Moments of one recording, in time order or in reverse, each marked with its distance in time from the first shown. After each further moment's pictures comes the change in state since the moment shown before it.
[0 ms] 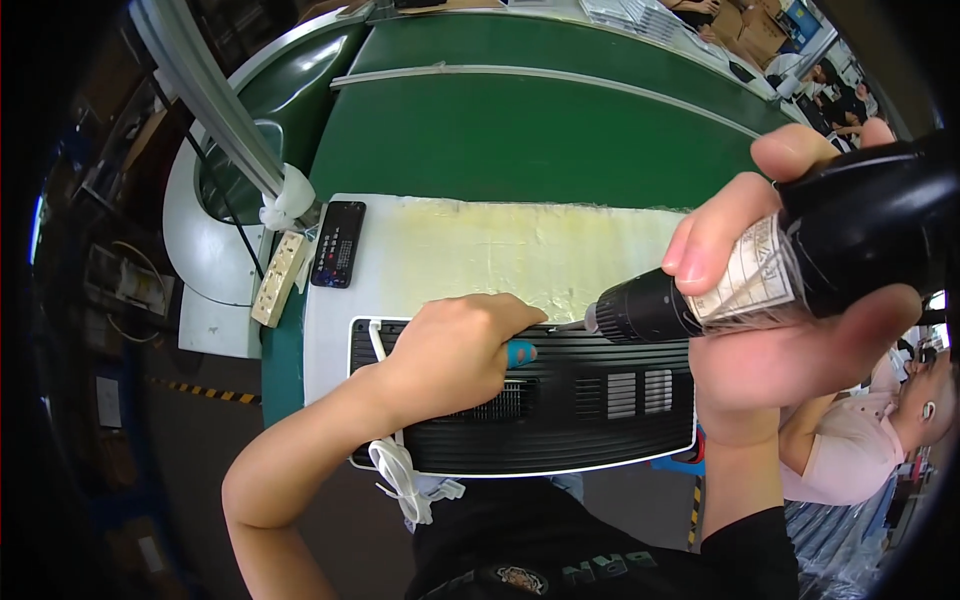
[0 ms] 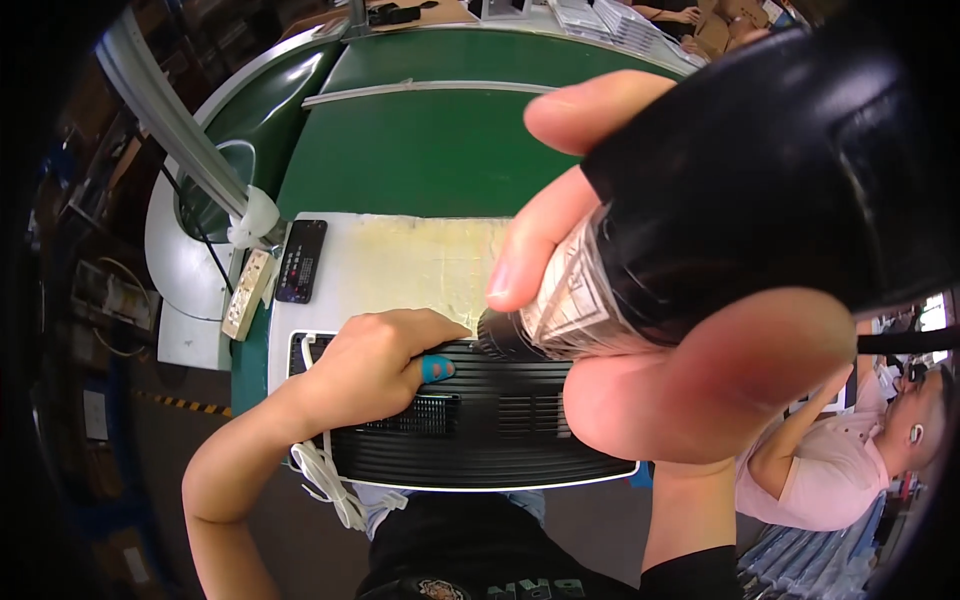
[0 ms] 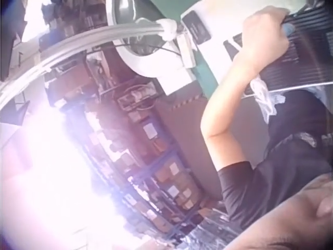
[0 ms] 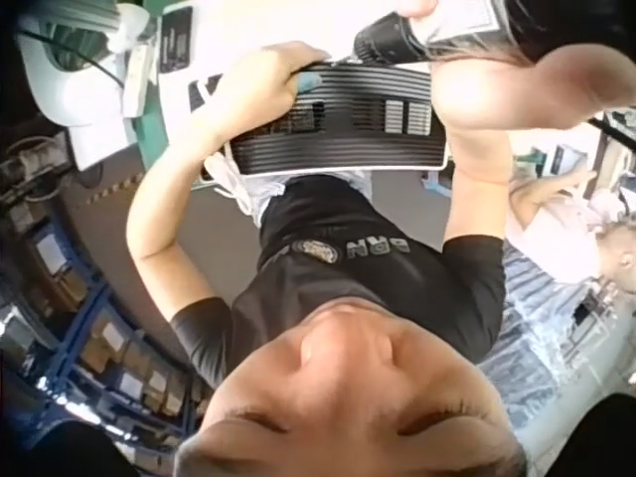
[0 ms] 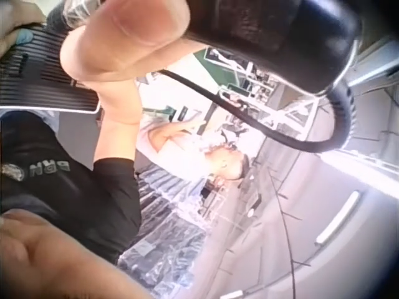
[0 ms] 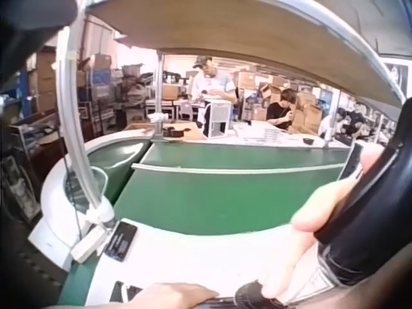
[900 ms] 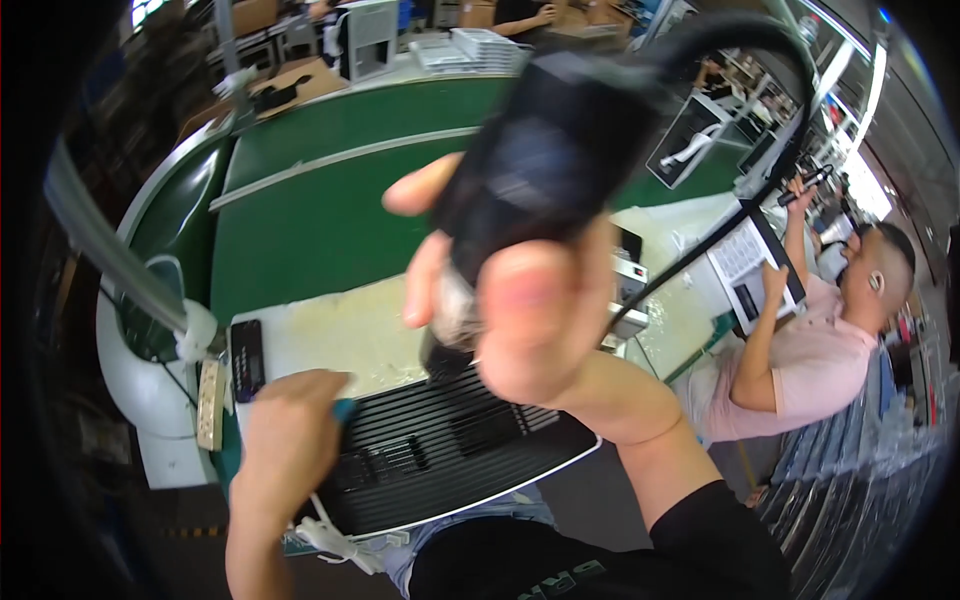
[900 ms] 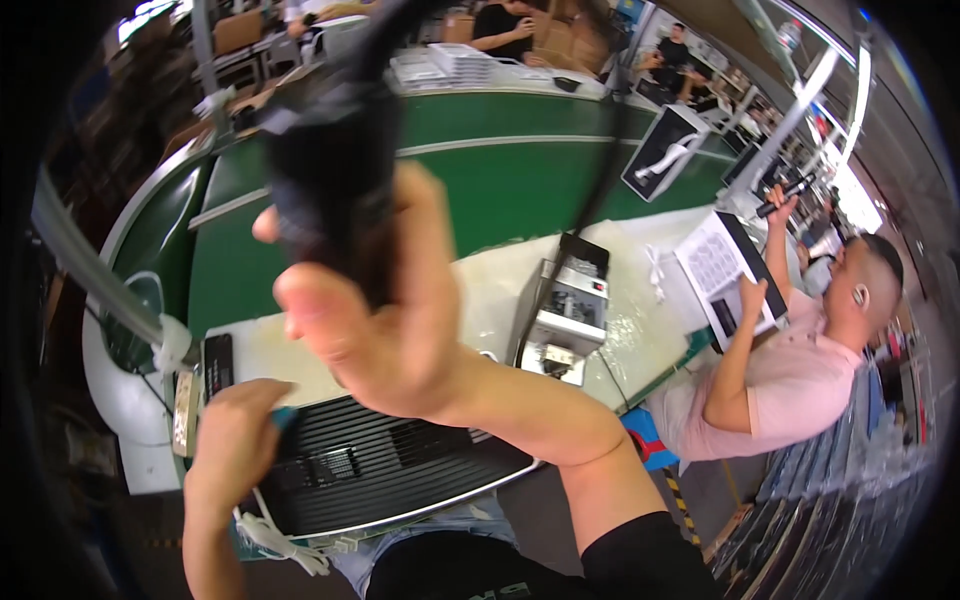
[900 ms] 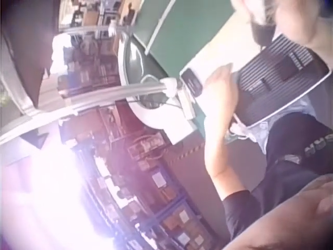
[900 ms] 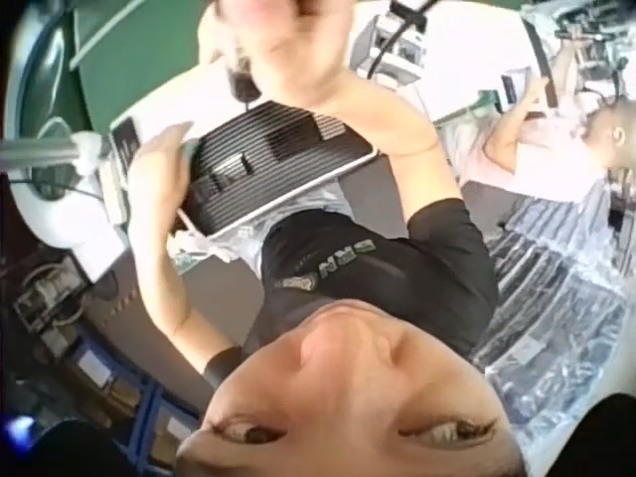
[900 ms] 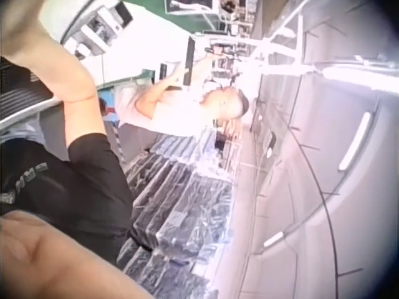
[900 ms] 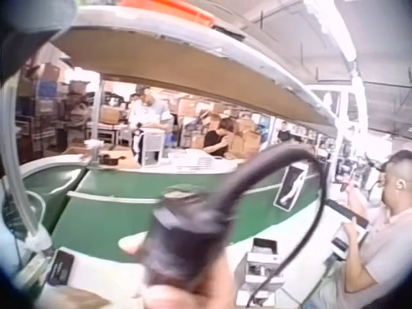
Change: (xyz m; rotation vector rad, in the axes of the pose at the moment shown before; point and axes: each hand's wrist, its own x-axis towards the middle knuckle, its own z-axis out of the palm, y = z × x) left_hand -0.019 0.014 -0.035 0.399 0.143 0.054; right_hand 0.003 0.029 -0.008 0.386 0.020 -0.058
